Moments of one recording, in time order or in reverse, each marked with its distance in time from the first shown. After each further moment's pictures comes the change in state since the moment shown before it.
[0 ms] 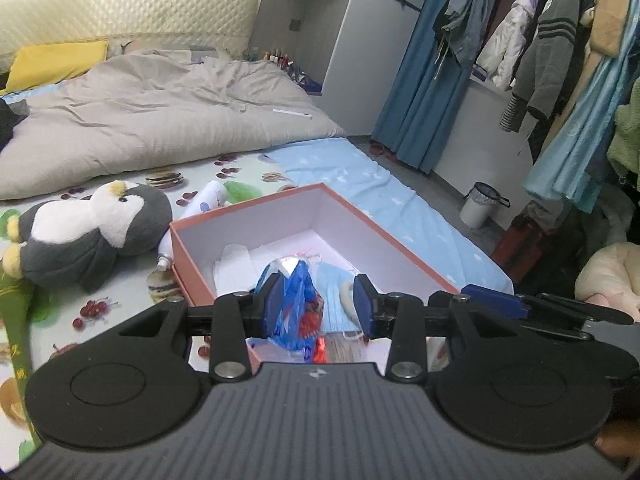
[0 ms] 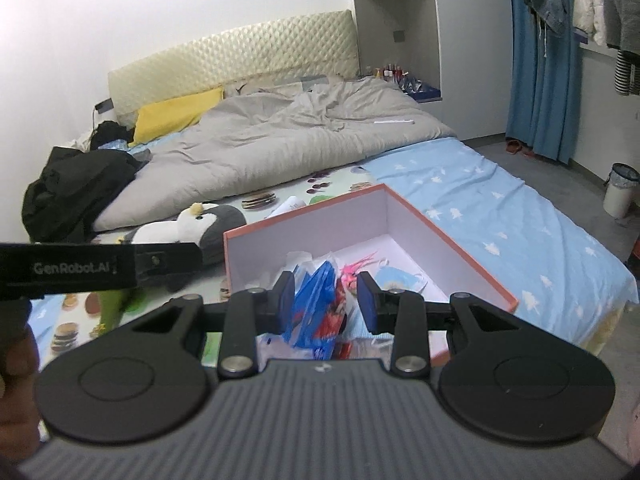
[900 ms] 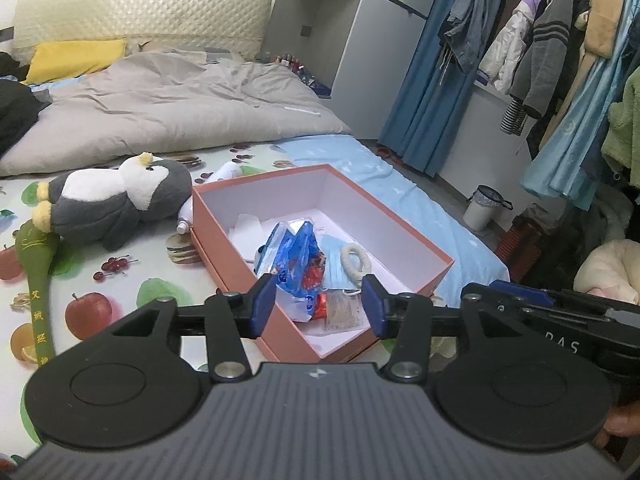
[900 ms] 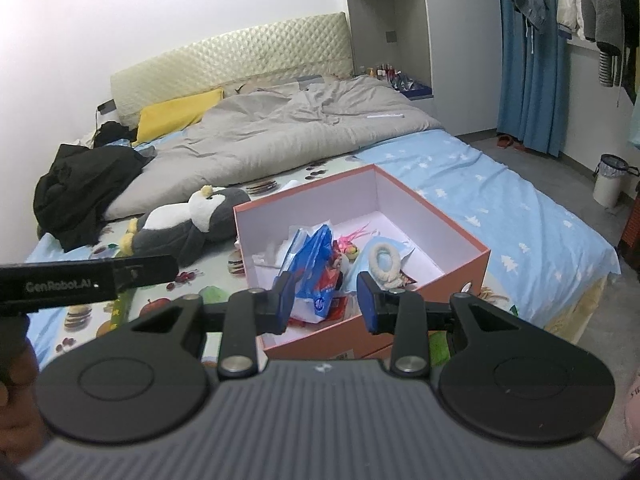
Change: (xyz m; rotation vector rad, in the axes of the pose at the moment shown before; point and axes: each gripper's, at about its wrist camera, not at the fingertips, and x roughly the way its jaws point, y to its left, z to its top) left arm -0.071 -0.006 -0.064 -0.025 -0.019 0.028; right arm -0.056 0.000 -0.043 0.012 -0.001 -0.011
